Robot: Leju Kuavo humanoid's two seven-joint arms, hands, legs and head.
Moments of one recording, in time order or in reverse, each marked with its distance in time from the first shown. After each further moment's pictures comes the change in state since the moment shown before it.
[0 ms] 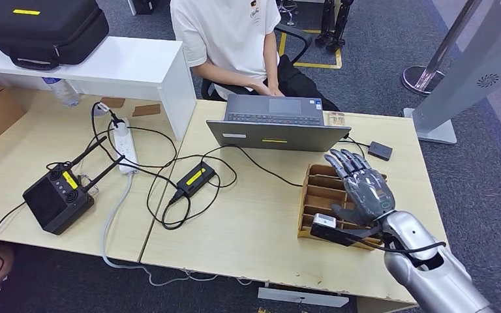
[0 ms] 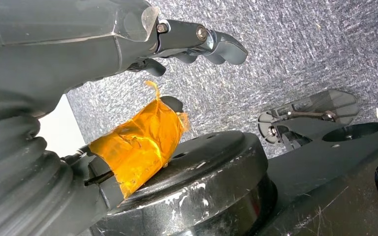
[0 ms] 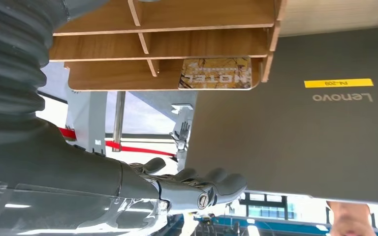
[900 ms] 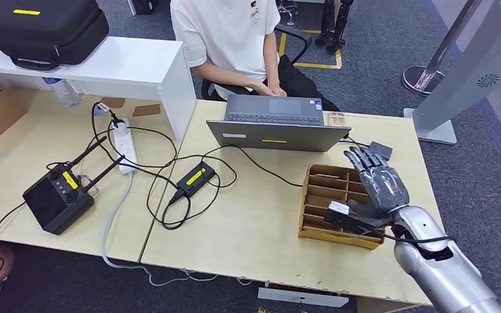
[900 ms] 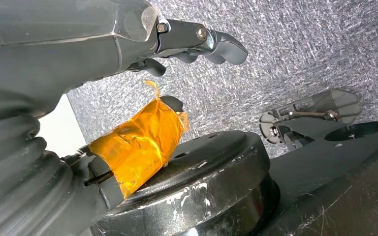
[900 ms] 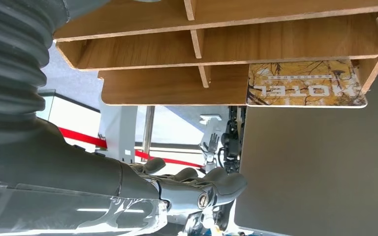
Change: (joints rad) left arm 0.000 0.000 0.000 0.000 -0.010 -0.001 0.003; right arm -0.043 0.000 -0.038 0.153 -0.022 -0.015 -0.003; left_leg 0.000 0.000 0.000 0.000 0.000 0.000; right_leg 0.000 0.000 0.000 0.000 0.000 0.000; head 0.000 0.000
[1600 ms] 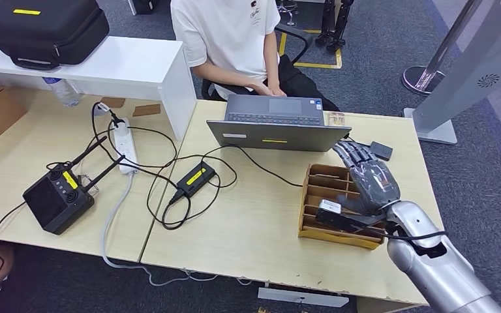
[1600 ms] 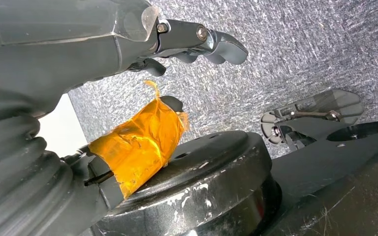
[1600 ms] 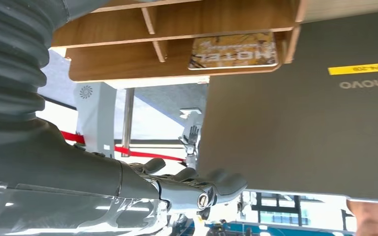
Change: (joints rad) left arm 0.000 0.000 0.000 0.000 -0.001 0.000 0.006; right arm -0.011 0.014 0.022 -0.084 -0.017 0.028 -0.007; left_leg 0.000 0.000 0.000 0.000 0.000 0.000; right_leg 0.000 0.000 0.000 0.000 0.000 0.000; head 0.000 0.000
